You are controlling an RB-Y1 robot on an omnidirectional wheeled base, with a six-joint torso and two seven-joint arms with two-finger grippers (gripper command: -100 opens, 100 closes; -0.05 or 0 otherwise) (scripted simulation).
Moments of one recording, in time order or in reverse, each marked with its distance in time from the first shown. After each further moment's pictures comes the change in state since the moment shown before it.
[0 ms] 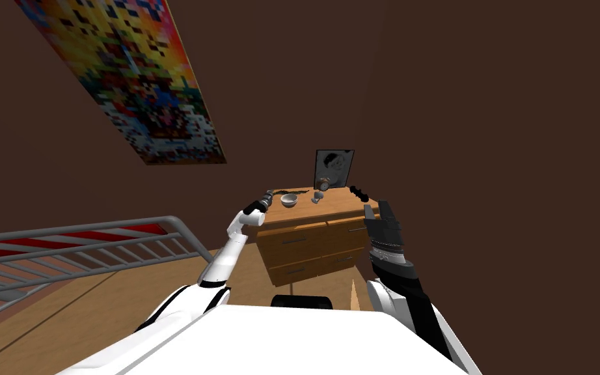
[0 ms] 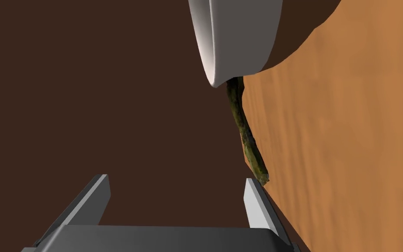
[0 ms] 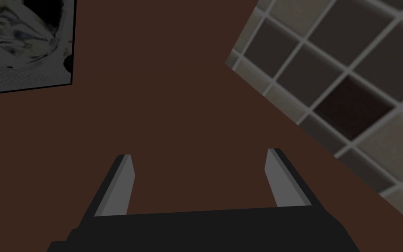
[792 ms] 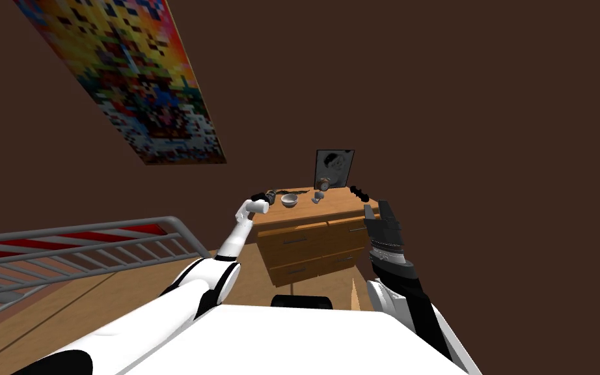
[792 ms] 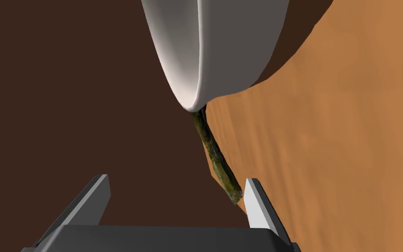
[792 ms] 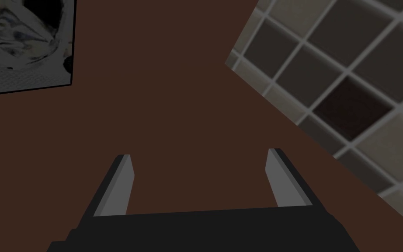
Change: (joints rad) left arm -0.211 0.016 0.005 0.183 0.029 0.252 -0.012; right arm 0.000 0.000 0.000 0.000 0.000 0.000 0.000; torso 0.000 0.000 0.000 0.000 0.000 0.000
